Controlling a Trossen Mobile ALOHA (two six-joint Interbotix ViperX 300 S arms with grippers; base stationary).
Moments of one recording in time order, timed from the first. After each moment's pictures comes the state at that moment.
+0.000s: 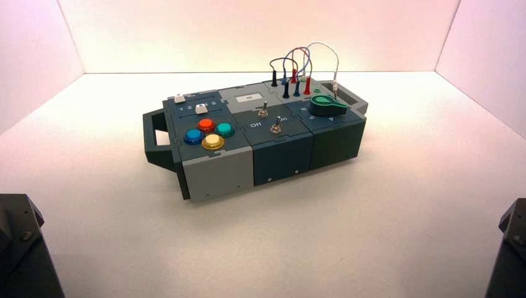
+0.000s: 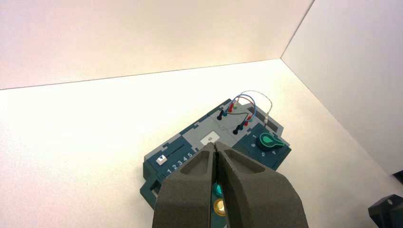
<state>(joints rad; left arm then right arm) -0.21 -1.18 0.96 -0.41 0.75 0.20 0.05 -1.22 0.86 0.32 1.12 -0.17</state>
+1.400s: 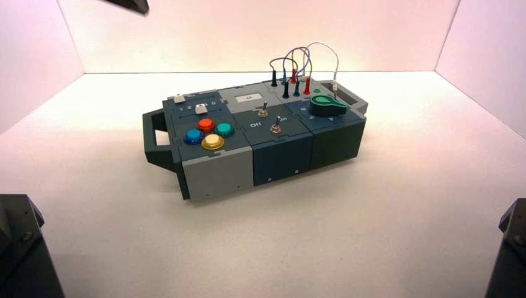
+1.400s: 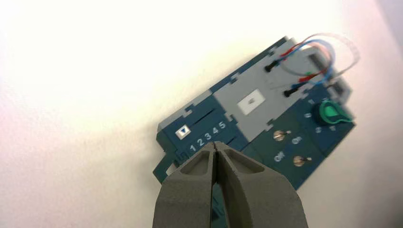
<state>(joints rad) -0.21 -0.44 0.85 -0.40 0.58 0.24 0.05 -1.16 0.84 0.32 1.11 -0.21</state>
